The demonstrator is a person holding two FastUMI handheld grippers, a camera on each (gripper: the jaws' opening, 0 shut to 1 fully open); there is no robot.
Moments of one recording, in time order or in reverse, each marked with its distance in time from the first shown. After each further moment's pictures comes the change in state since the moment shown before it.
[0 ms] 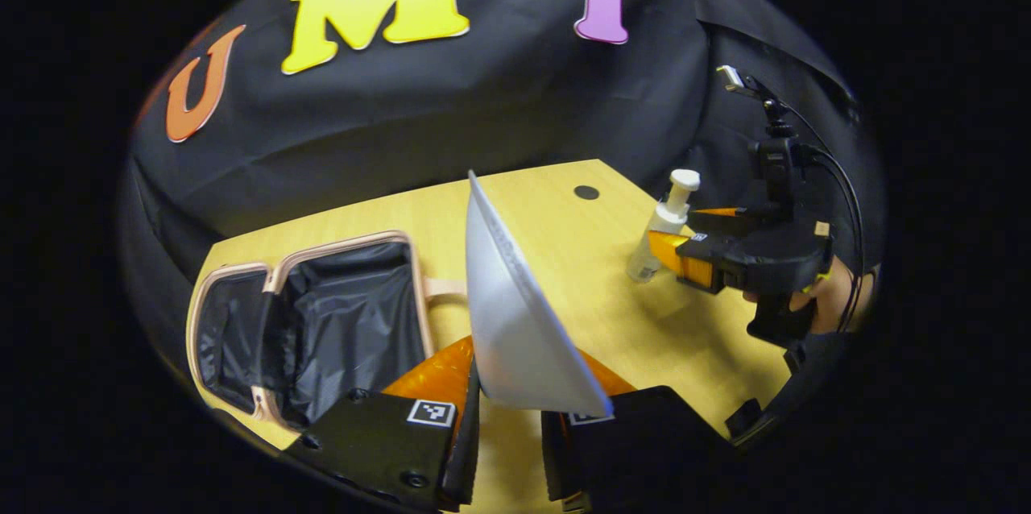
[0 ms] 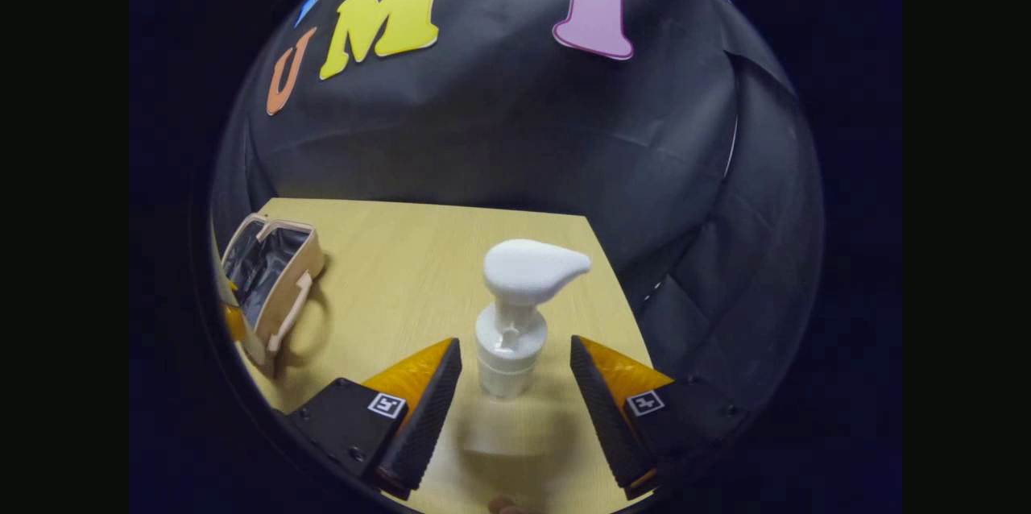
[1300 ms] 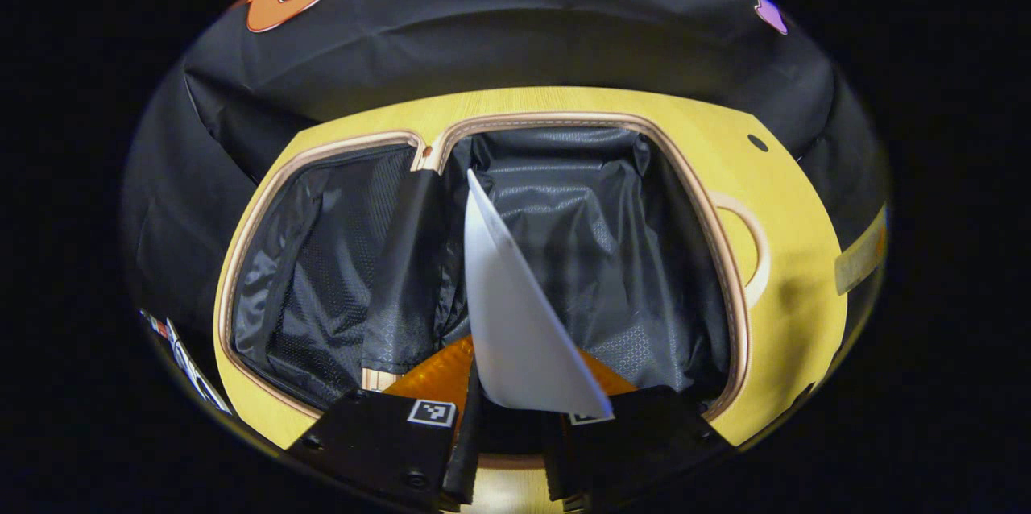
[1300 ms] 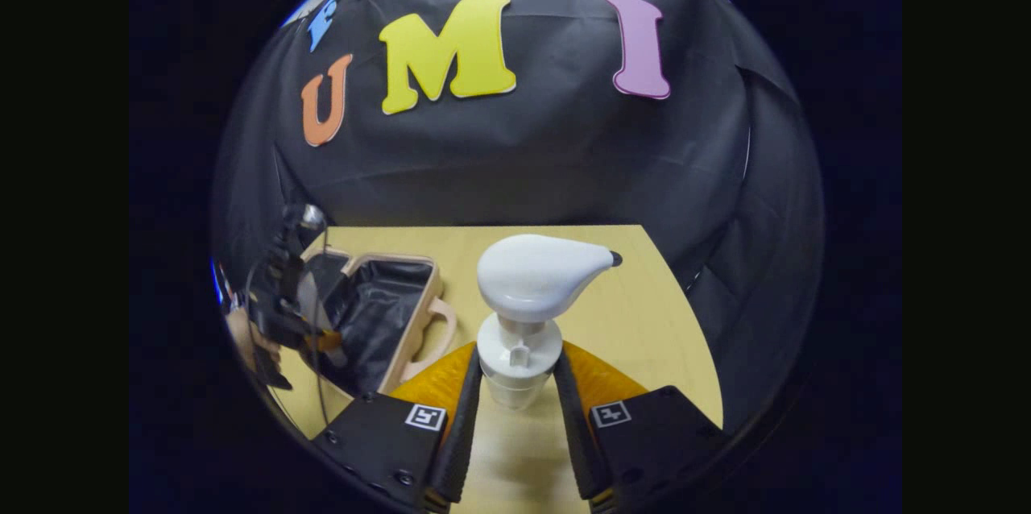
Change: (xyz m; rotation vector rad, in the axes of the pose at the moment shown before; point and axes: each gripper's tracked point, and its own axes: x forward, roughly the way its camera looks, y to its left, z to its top) left arm 0.036 0.196 -0.098 -0.204 0.341 0.238; right arm -0.146 0.142 0.038 0.082 -0.032 0.159
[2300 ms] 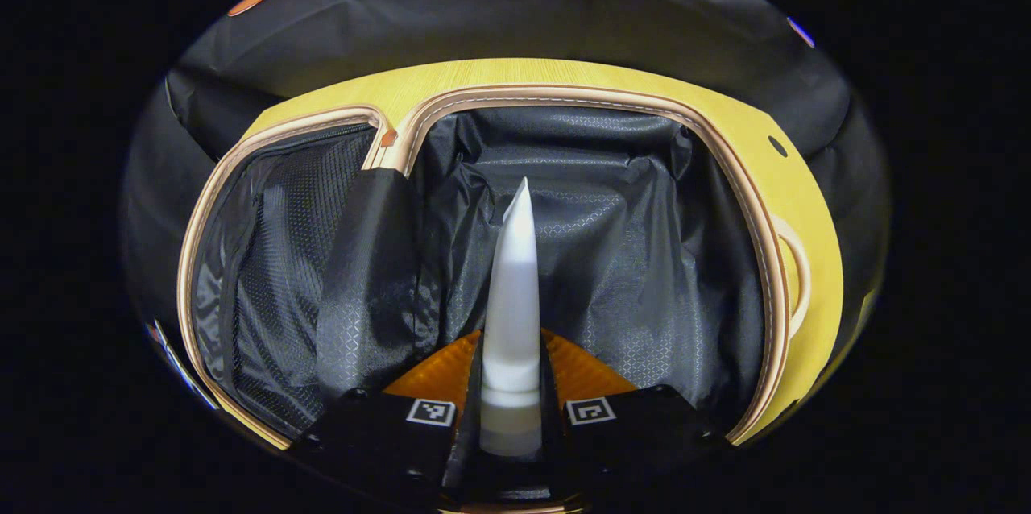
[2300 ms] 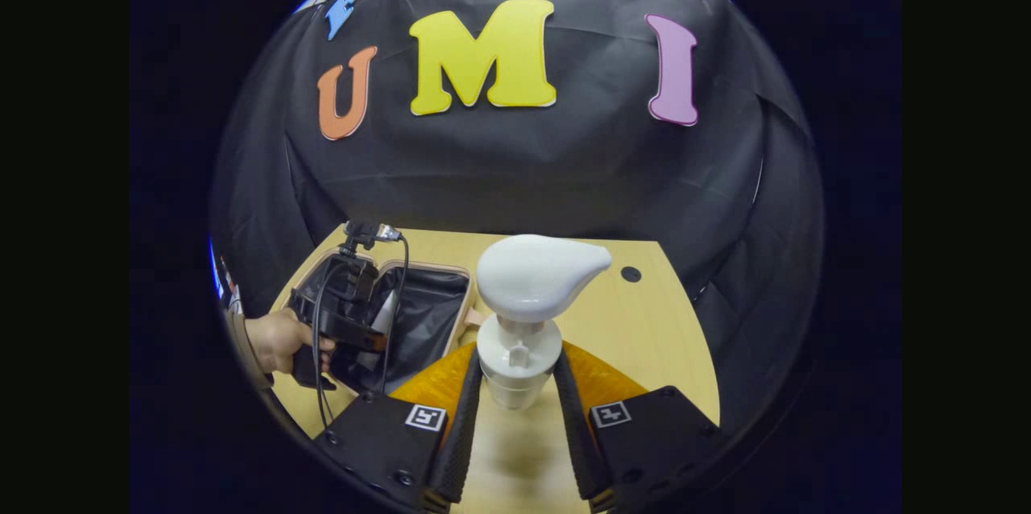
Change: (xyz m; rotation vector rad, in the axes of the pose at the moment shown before) left arm 0.054 -0.002 0.023 -0.048 0.076 -0.083; right arm -0.013 0.065 0.024 -0.054 0.021 0.032
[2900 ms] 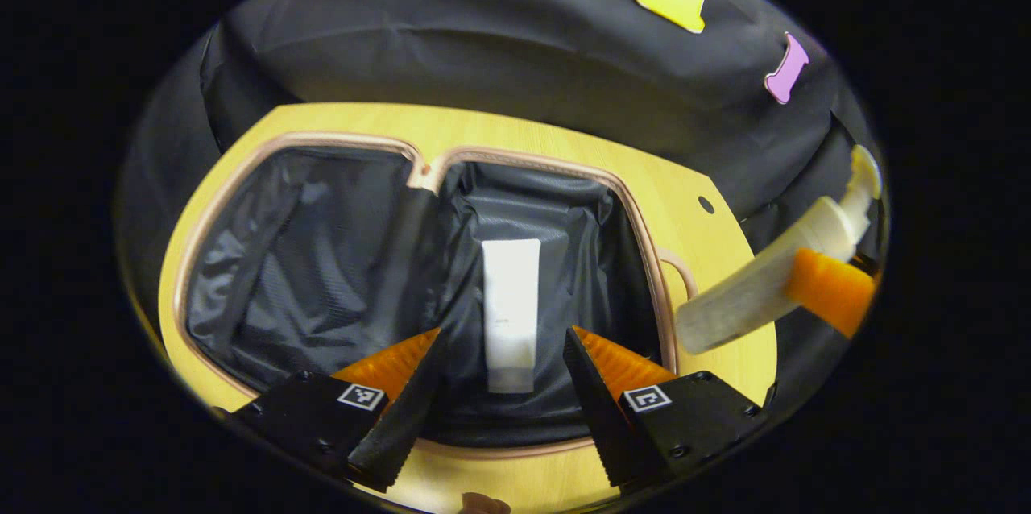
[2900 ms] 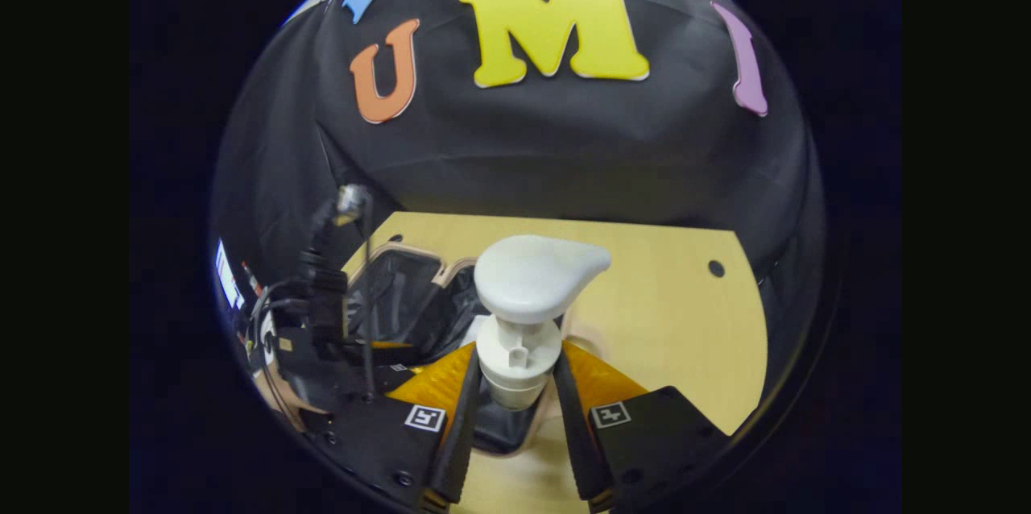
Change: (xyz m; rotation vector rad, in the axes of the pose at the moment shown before) left arm -0.100 -0.001 0.000 -0.110 -0.232 -0.166; right arm 0.059 0.131 -0.002 0.014 0.149 0.240
